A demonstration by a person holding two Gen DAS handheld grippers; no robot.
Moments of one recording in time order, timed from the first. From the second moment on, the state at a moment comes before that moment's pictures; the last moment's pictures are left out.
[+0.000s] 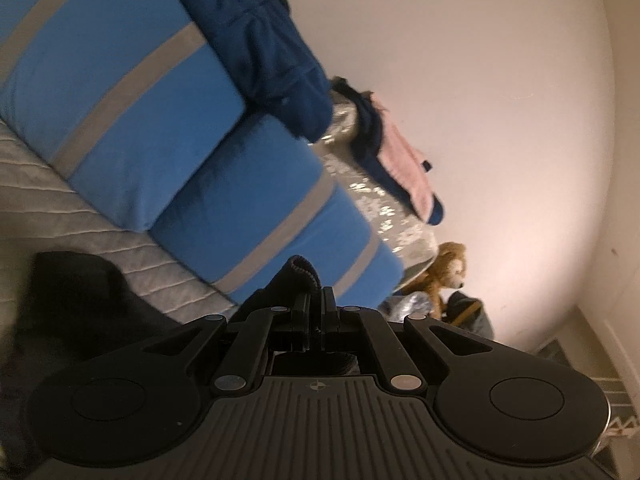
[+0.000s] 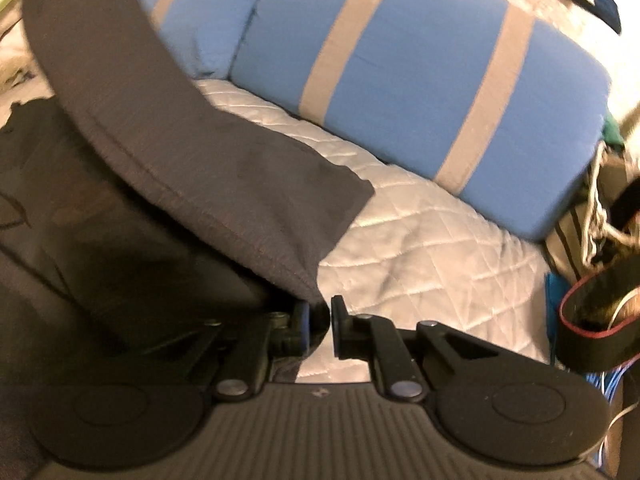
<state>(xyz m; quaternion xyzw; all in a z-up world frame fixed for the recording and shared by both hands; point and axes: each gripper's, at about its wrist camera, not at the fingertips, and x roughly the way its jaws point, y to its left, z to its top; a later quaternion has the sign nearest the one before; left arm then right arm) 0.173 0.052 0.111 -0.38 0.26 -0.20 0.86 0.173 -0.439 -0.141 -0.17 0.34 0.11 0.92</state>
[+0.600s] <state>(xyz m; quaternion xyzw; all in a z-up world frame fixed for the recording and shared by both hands) 0.141 0.106 0.008 -0.26 0.38 -0.13 0.88 0.182 -0.460 -0.151 -0.07 0.37 0.09 0.92</state>
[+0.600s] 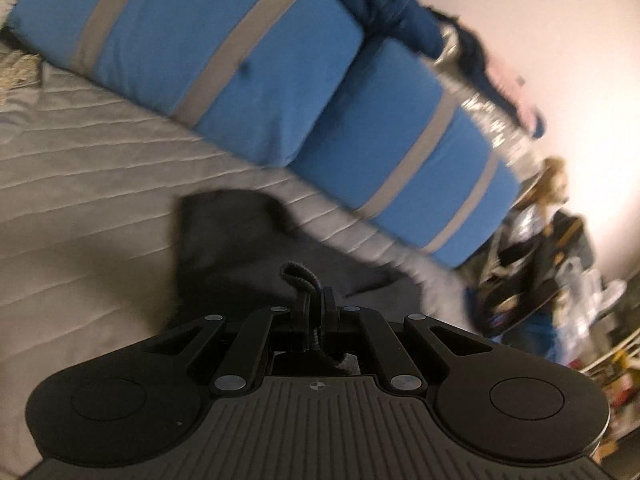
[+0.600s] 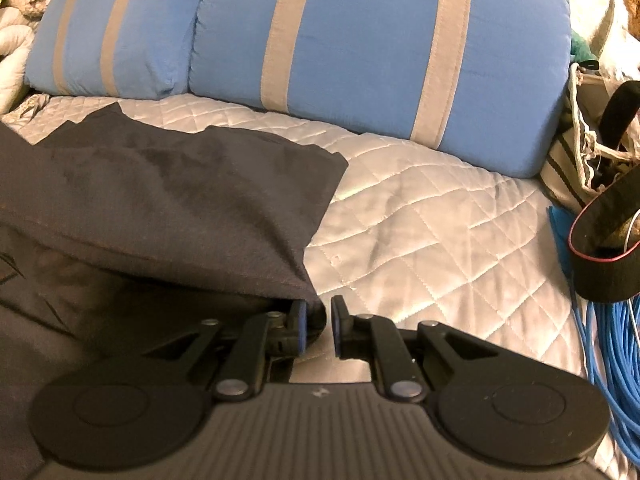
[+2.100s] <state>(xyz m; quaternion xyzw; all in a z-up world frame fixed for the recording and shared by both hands) 0.126 0.085 -0.049 -0.14 0.41 -0.12 0.89 0.214 -0.518 -0.141 0.11 0.40 0.02 0.91</state>
